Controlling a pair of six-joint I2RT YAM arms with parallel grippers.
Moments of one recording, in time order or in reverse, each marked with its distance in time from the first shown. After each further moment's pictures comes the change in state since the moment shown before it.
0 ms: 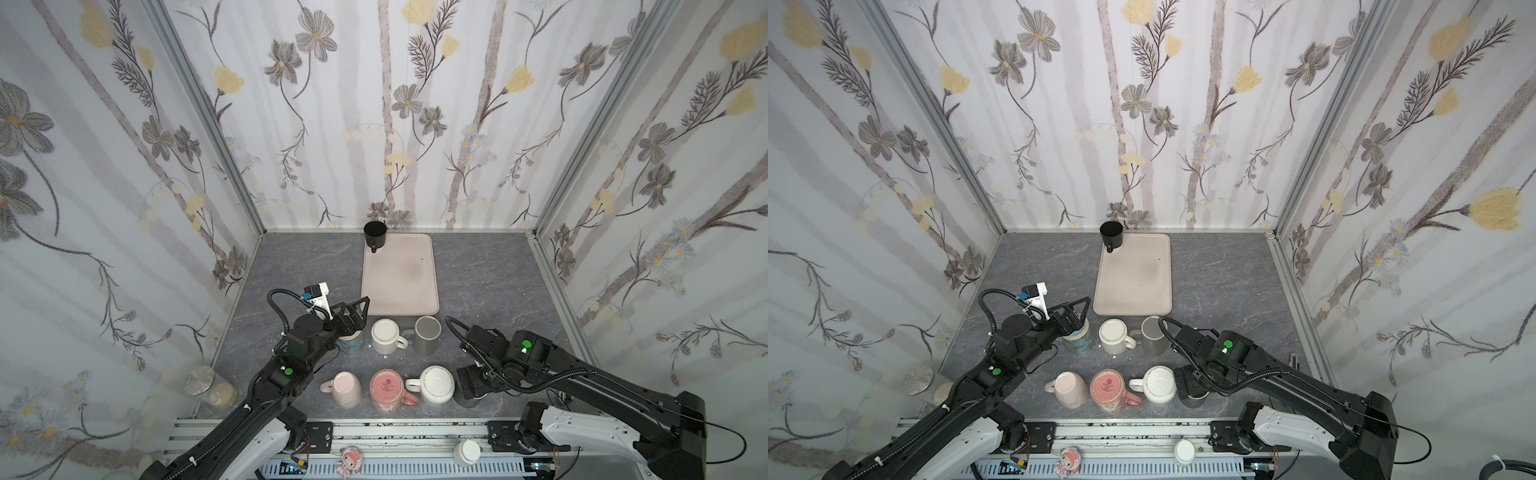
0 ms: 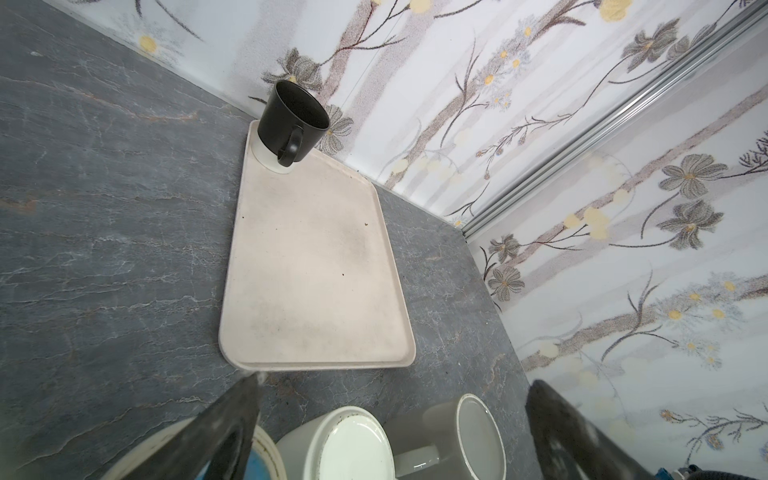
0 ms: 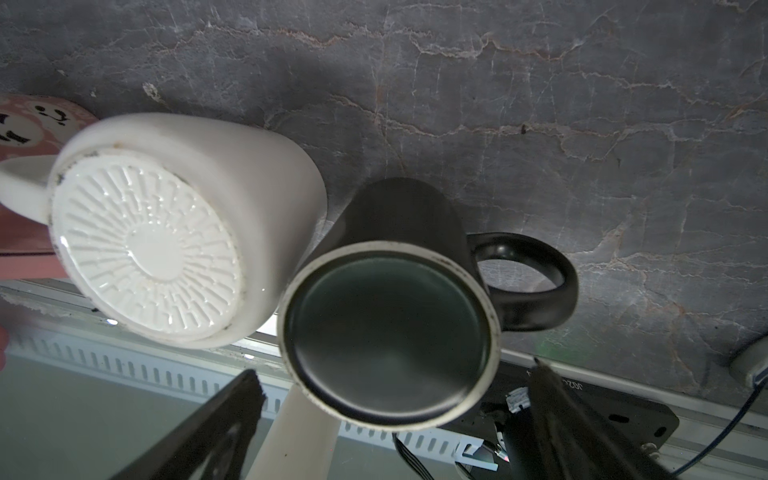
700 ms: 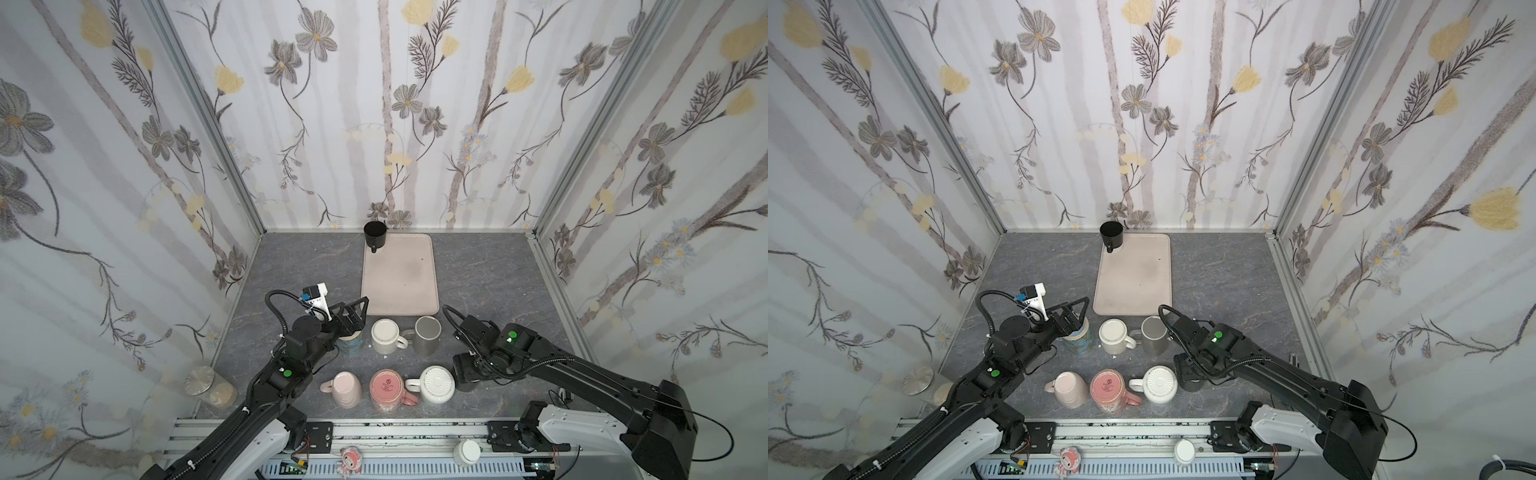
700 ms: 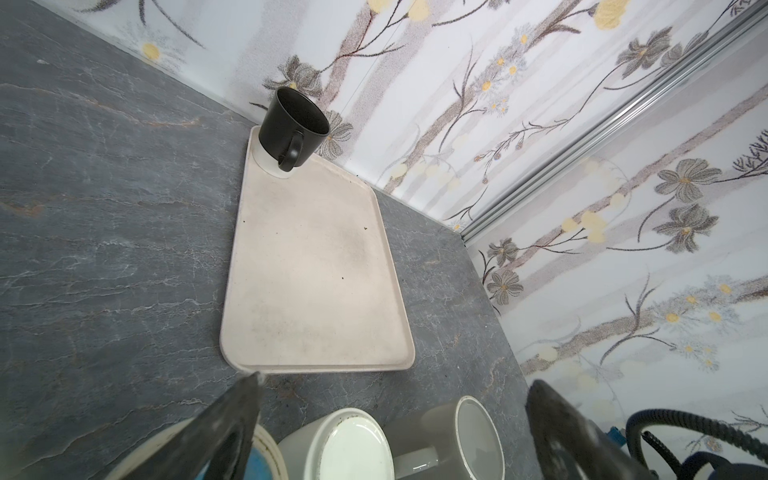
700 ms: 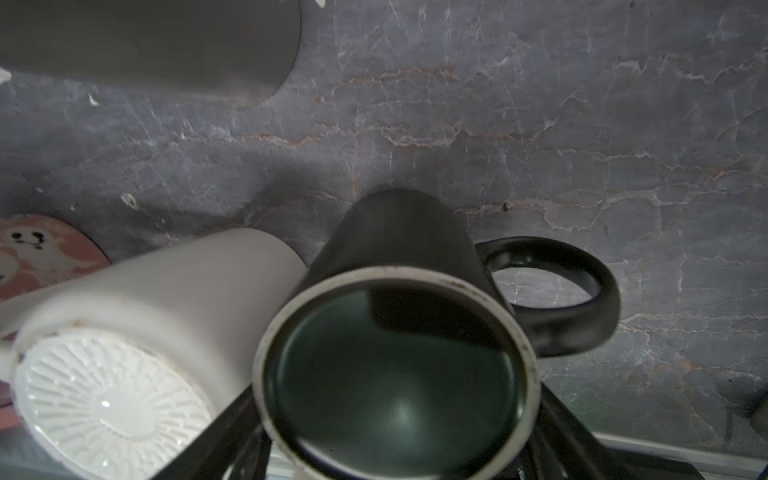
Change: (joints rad) left arm 0.000 -0.020 -0.008 0.000 -0.008 0.000; right arm -0.126 0.117 -0.019 0.174 0.050 -0.027
